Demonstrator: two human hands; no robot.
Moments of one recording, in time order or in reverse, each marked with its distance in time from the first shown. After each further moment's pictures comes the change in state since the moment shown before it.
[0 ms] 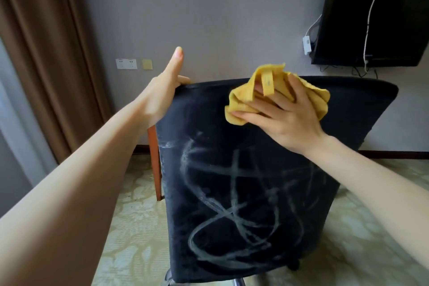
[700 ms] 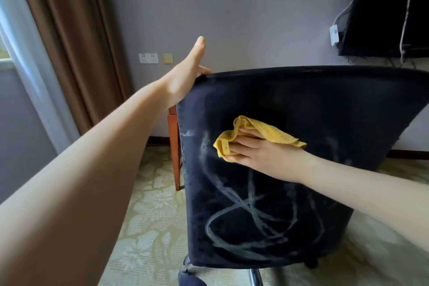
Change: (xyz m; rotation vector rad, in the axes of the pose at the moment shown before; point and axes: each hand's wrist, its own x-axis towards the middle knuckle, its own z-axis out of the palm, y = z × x) left_hand -0.005 0.013 -0.008 0.054 -0.082 -0.068; right_hand 0.002 -0.084 -0.002 0.117 -0.309 -0.435
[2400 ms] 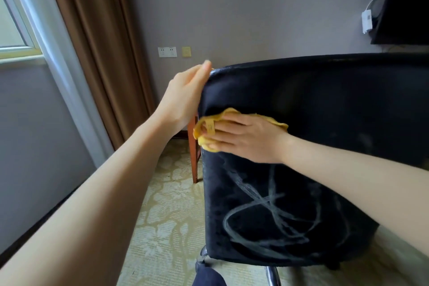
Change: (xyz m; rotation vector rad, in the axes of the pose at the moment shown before) left_hand -0.013 -0.050 0.000 -0.002 0.409 0.266; right_hand 0.071 -0.002 0.015 -0.025 0.163 -0.020
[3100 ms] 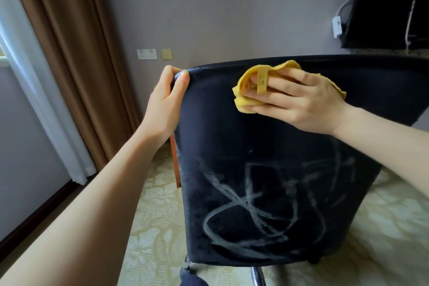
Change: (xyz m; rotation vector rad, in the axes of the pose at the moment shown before) left_hand -0.003 -0.018 0.023 0.010 0.096 0.095; right_hand -0.089 0.089 -0.021 0.010 0.325 0.097
